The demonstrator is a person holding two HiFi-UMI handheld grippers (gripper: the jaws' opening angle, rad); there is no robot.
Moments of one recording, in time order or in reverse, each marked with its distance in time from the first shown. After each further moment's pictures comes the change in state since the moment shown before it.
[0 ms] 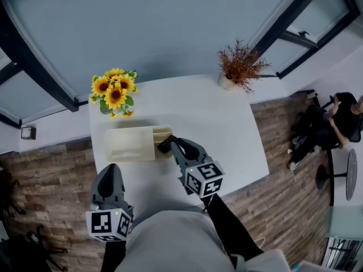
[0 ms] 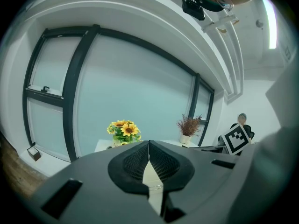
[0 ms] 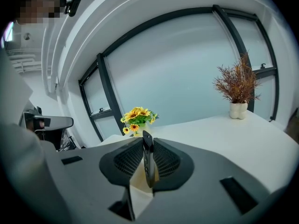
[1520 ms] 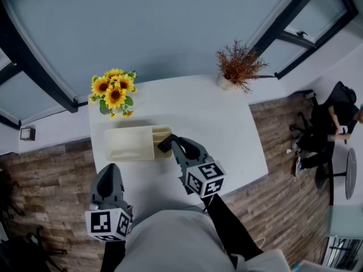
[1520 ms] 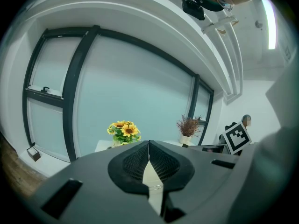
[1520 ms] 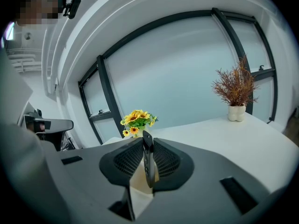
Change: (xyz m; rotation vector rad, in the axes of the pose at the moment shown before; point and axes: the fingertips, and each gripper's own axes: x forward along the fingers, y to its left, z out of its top) left arm -0.006 0.001 0.000 -0.001 -0.009 -0.001; right arm -0.008 0.002 0.007 0.000 -0.027 -0.010
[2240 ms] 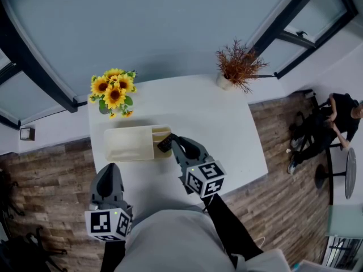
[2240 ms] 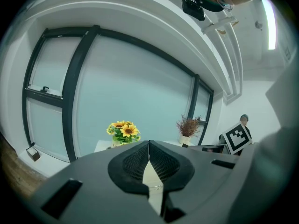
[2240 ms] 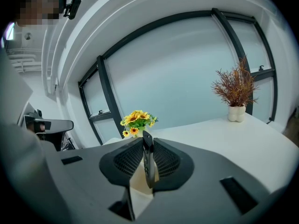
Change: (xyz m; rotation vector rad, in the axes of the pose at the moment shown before) left arm 0.002 0.000 0.001 -0.001 -0.003 -0.005; right arm 0.000 0.000 0.002 0.002 -0.003 0.000
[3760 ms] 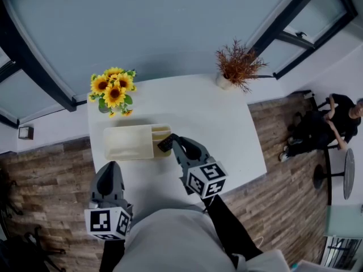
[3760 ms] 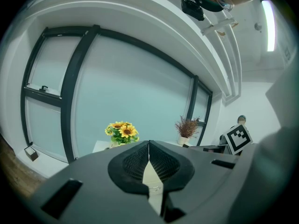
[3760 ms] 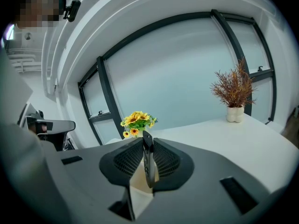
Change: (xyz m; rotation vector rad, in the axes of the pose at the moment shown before) left arm 0.001 -0.004 0.003 -0.001 -0.007 -0.019; right arm -0.007 0.001 0.003 0.003 -0.008 -0.008
